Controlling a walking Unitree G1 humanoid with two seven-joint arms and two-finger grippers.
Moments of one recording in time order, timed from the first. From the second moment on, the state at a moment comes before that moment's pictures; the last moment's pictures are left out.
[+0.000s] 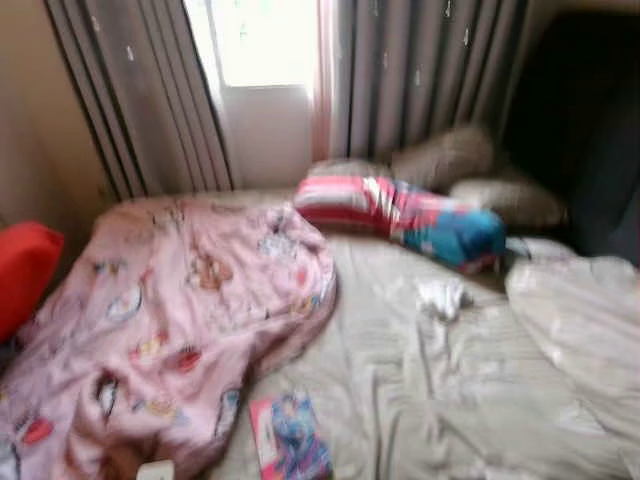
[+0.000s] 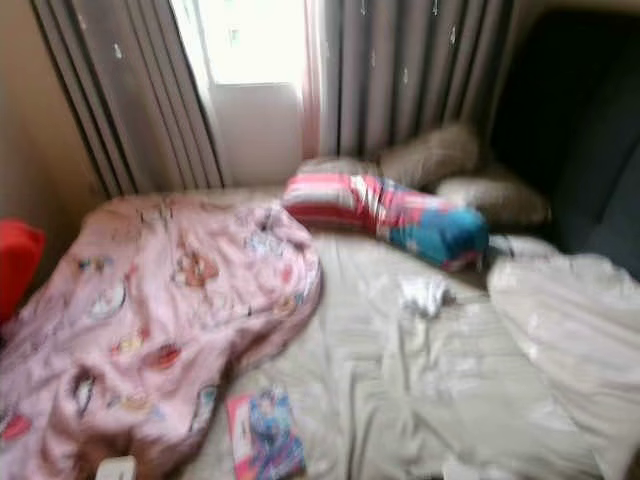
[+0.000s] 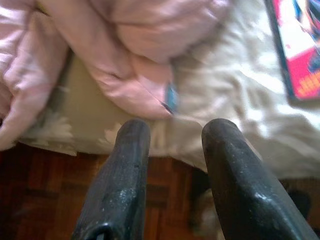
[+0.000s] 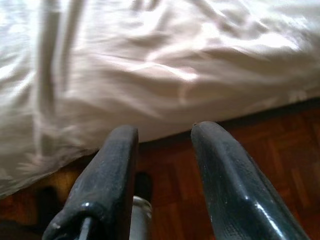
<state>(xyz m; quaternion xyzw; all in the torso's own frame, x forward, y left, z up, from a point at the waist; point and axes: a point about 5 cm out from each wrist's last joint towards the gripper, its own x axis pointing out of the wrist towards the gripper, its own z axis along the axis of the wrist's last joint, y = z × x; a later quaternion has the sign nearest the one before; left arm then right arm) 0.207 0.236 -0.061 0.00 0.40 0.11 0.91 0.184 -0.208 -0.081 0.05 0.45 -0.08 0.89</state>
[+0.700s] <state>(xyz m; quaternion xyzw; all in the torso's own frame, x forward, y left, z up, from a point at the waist) 0.220 0.256 -0.047 -0.01 0.37 0.12 0.92 0.200 -0.198 -0.074 0.07 0.42 -0.06 0.90</state>
